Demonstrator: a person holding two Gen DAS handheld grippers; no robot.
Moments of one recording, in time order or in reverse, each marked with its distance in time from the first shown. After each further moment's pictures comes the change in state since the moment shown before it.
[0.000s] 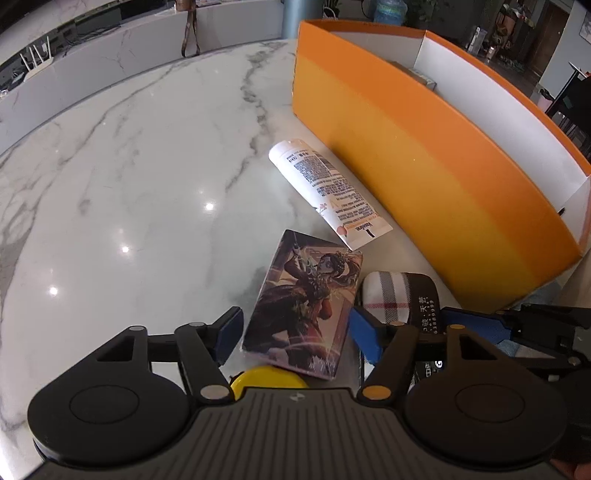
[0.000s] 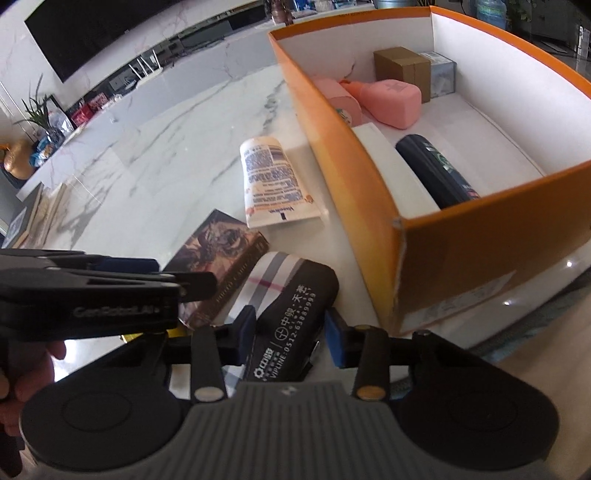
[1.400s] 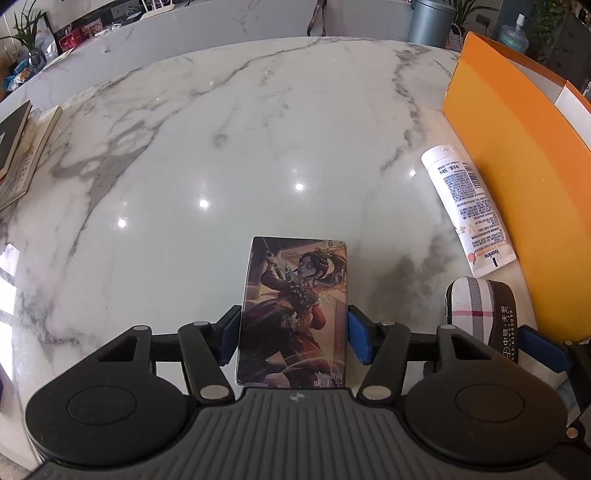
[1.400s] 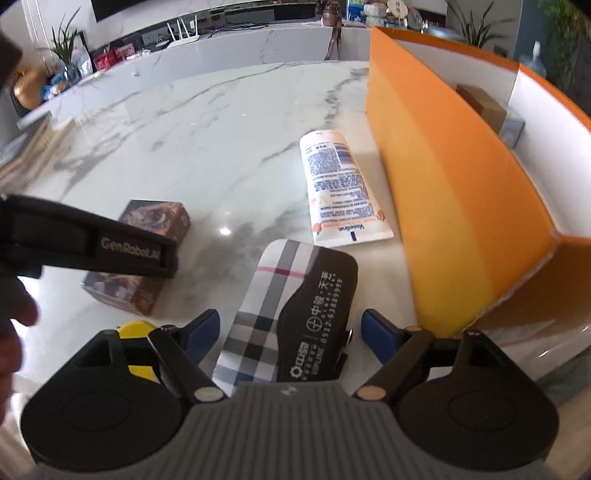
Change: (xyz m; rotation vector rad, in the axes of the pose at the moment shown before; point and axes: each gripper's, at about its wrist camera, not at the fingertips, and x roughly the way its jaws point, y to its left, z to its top) left arm -0.006 0.055 -0.017 -0.305 0.025 0.245; right arm 0.035 0.063 -0.009 -0.255 -0.012 -0.132
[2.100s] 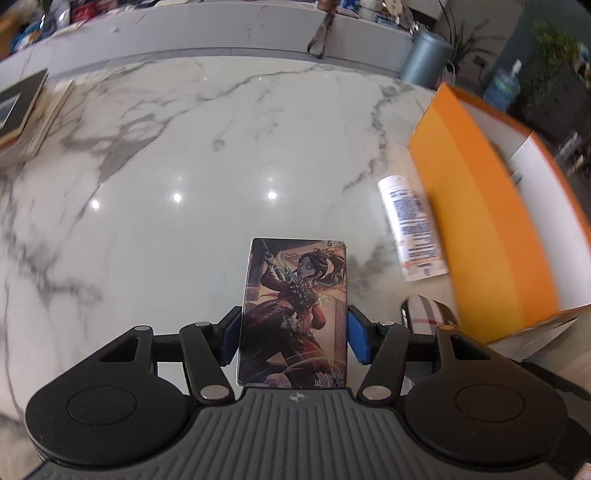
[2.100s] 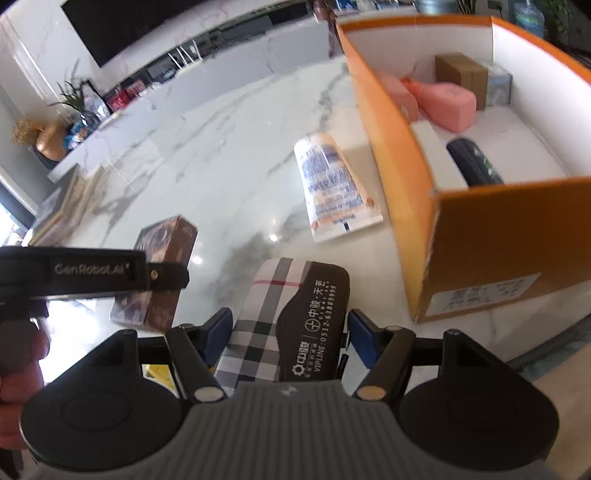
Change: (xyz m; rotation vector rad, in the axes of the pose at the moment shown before) left arm -0.062 0.006 -0.020 -0.157 -0.040 -0.149; right arm -0.038 -0.043 -0.003 0.170 -0.010 0.229
